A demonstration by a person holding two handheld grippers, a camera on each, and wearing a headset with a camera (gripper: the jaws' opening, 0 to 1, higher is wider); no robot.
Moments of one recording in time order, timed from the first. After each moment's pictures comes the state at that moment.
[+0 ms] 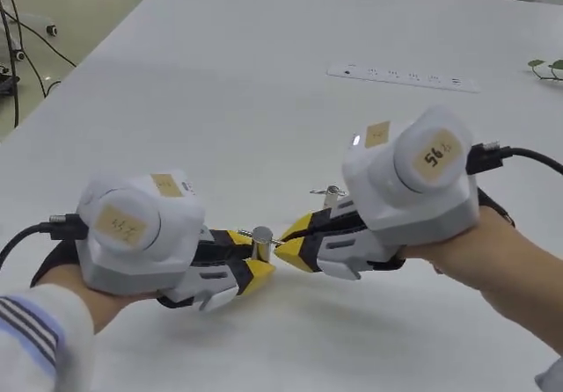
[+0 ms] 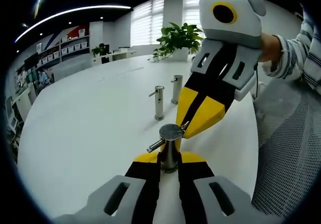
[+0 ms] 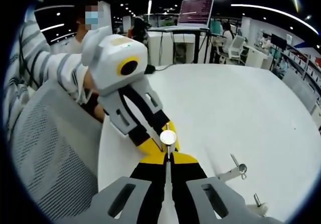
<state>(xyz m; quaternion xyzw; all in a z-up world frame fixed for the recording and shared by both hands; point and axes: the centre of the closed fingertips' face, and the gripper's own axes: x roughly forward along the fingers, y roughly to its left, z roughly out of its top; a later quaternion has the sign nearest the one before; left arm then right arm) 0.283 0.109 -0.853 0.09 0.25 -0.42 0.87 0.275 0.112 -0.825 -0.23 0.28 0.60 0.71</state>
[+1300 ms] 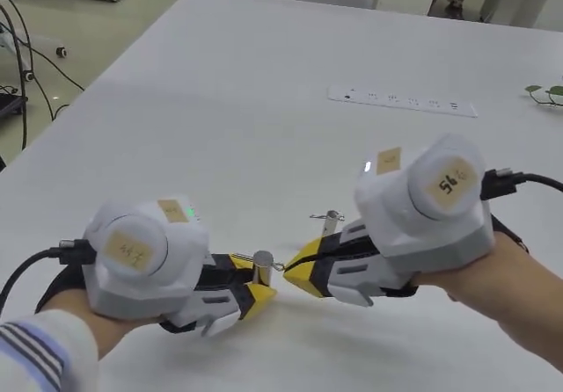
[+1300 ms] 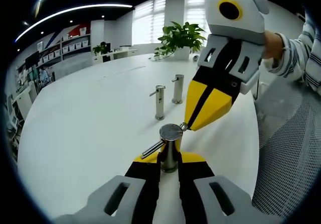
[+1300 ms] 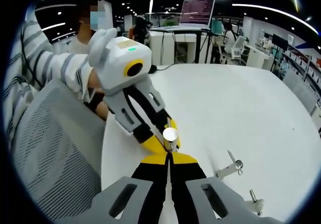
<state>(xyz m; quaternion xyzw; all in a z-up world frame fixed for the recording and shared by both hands) 0.286 0.110 -0.854 0.09 0.26 -0.42 0.87 0.270 0.103 -0.817 -0.24 0.28 0.60 0.71</state>
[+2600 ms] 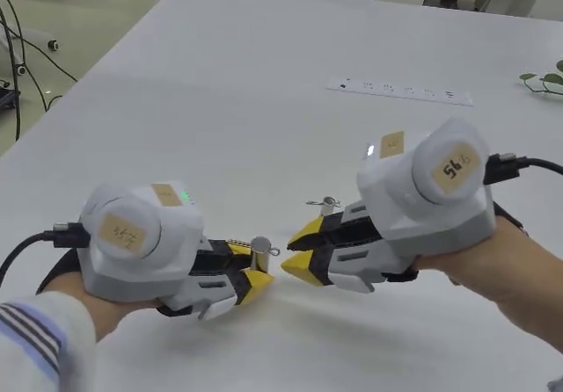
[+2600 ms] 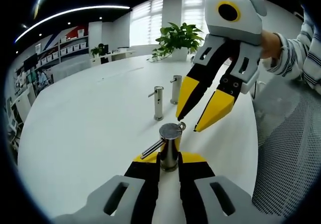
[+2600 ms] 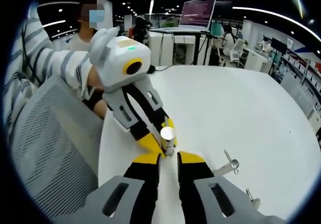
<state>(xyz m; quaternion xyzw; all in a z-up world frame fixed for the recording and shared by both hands) 0.283 0.111 -0.853 0.10 0.25 -0.42 0.86 0.274 0.100 -0.817 -0.25 0.26 0.60 0.71</state>
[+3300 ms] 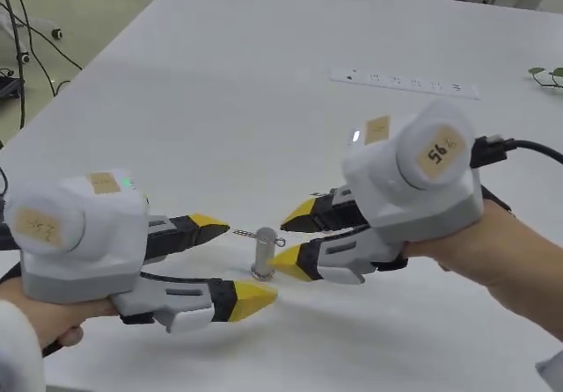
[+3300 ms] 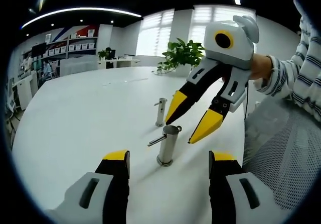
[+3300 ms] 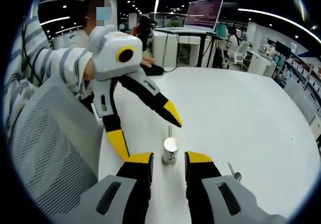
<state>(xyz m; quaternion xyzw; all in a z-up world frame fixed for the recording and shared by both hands) 0.265 0.130 -0.827 0.00 0.22 -0.42 0.88 0.271 0.117 -0.814 -0.26 0.26 0.61 0.70</state>
